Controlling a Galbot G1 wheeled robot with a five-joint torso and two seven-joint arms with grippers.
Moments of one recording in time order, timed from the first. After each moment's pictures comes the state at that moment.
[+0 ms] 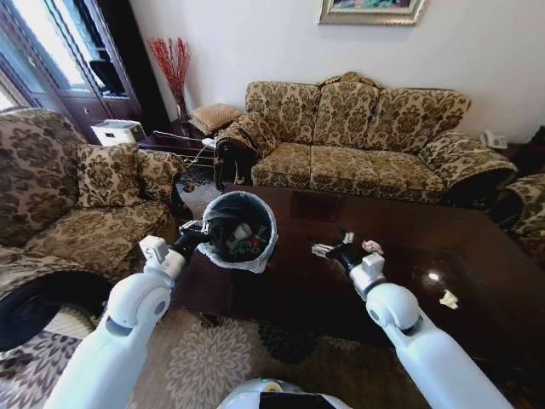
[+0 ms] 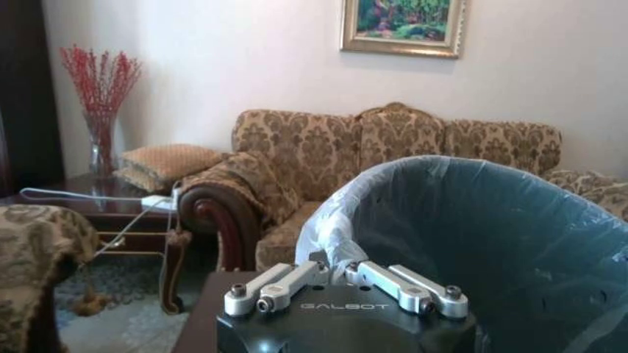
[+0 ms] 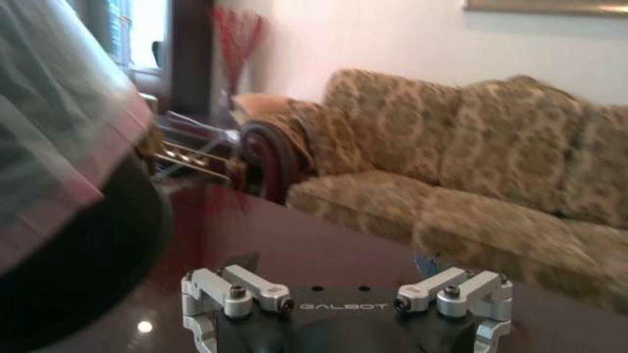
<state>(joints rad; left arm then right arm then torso) 1.25 -1.07 -0.61 -2.31 -0.59 0.51 -0.09 -1.25 0.98 0.40 2.06 0.40 -0.31 0.05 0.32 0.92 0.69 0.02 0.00</state>
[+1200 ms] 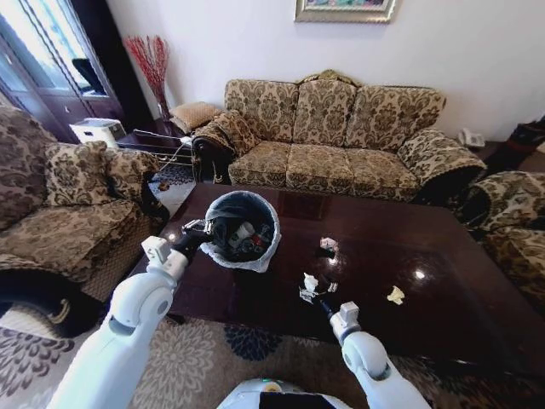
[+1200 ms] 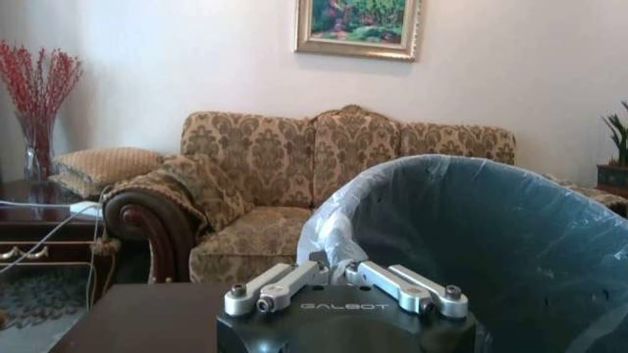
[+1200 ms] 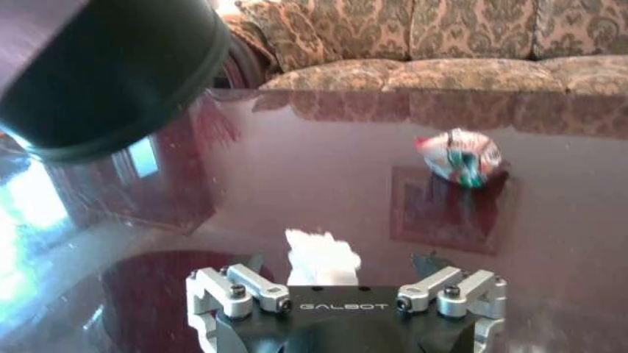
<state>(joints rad) 1.23 -1.07 -0.60 -2.30 -0.59 0.49 -0.07 -1.40 1.21 0.27 1.81 0.32 -0.14 0.04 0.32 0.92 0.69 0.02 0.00</state>
